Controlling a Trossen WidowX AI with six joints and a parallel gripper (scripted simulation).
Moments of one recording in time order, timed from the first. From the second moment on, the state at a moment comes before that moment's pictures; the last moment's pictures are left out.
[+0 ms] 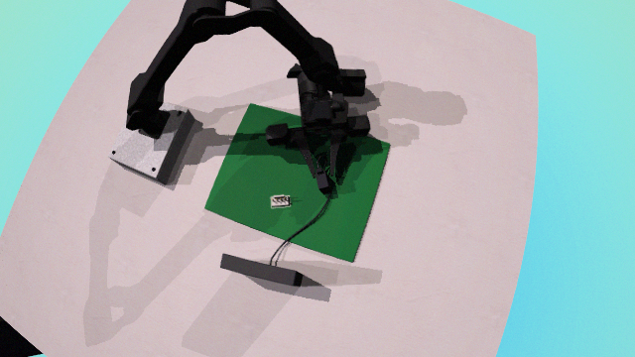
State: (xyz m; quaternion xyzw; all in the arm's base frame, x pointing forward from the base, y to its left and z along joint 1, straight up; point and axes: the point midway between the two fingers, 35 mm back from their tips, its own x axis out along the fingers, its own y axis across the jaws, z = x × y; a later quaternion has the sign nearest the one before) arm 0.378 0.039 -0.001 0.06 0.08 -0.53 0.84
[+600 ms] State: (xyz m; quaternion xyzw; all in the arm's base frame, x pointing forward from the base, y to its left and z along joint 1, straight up) arm 0.370 0.059 0.008 0.06 0.09 -0.52 0.85
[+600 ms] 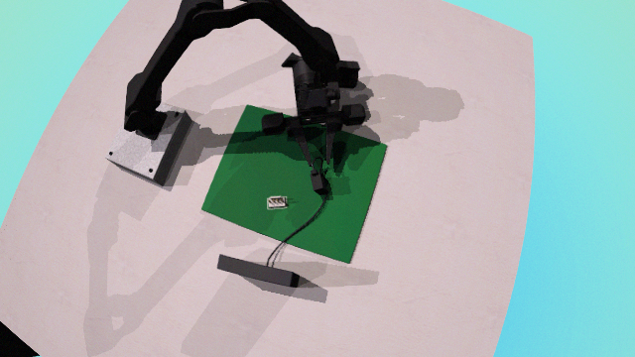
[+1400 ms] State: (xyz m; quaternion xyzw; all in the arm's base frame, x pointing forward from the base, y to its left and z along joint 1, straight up) arm 0.343 0.109 0.047 0.08 0.09 -0.52 0.85
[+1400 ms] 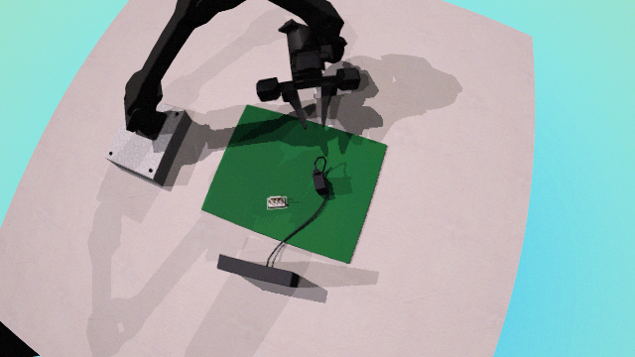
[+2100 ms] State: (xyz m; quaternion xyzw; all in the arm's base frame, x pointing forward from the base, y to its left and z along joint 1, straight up) arm 0.328 0.088 0.058 0.12 0.21 -0.60 0.76
